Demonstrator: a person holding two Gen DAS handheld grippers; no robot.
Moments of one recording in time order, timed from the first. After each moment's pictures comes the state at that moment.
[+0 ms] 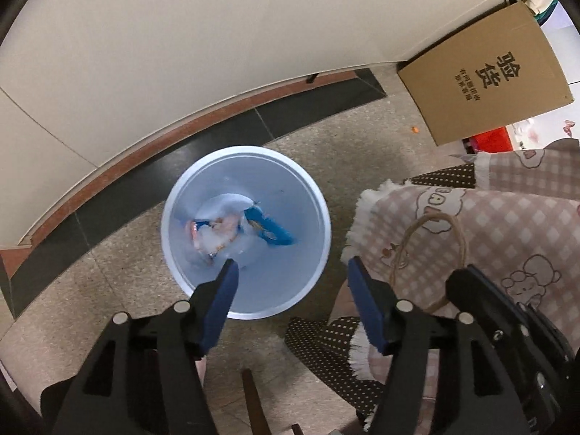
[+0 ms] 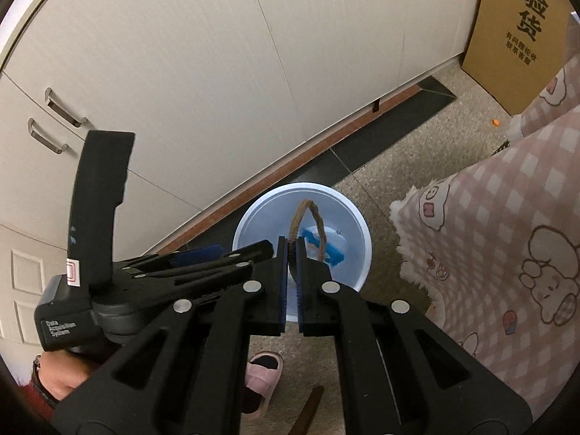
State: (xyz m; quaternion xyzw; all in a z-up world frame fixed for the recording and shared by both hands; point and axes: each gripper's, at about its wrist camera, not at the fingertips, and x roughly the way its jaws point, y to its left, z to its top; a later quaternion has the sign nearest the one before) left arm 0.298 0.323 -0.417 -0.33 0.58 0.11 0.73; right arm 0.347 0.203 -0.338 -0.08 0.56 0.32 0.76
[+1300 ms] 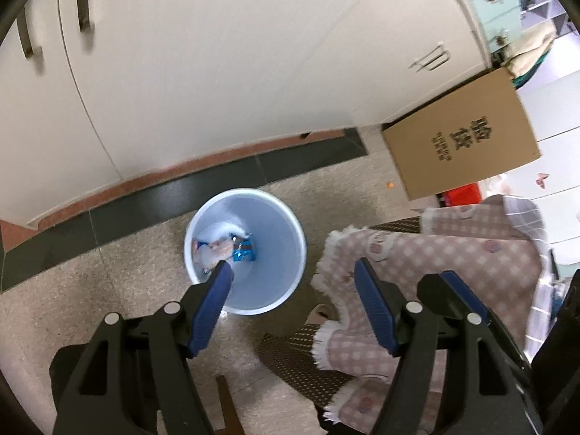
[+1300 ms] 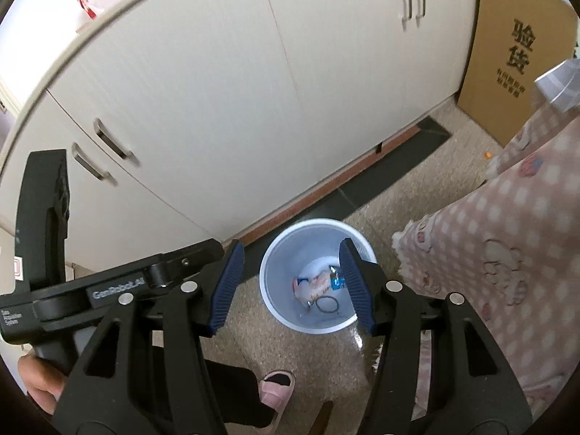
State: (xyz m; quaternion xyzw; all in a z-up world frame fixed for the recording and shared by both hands) left arm 0.233 0.347 -0.290 -0.39 0.48 0.14 0.77; right arm 0.315 0.193 -0.245 -0.06 0.49 0.33 0.80
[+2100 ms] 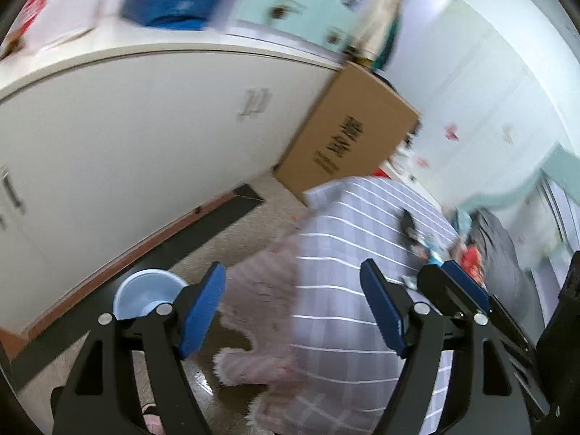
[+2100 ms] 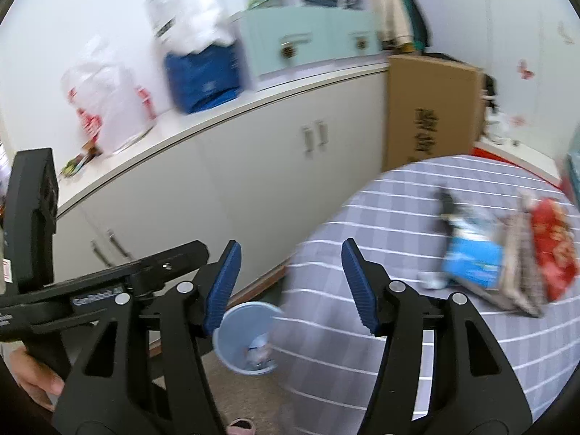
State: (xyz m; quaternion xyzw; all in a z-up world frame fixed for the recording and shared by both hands) left arm 0.270 0.139 -0.084 -0.24 0.38 0.01 0.89; right arm 0.296 -0.026 -0.059 0.00 0.32 0.25 0.91
